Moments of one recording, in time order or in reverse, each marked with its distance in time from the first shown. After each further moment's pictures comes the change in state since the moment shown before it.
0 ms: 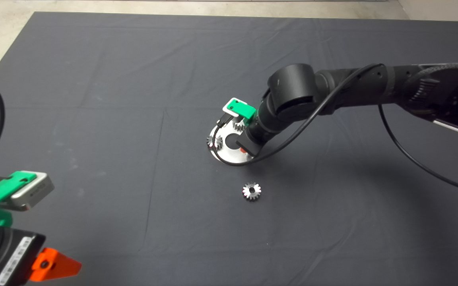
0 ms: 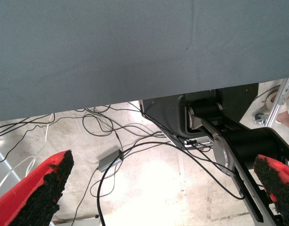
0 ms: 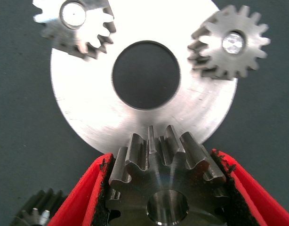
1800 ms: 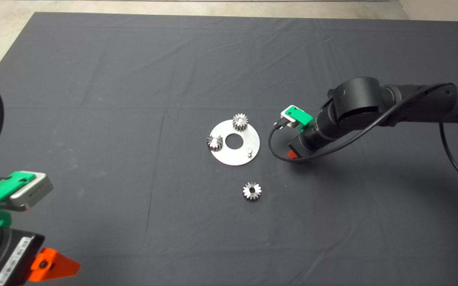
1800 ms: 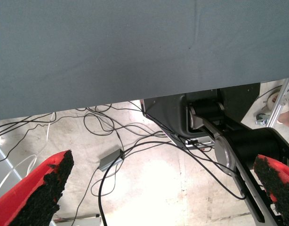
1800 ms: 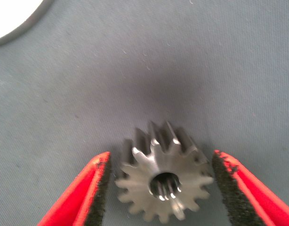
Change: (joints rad) left arm 0.000 -0.003 0.000 0.000 0.007 -0.001; right arm -0.074 -0.271 0.101 -0.014 -0.003 0.060
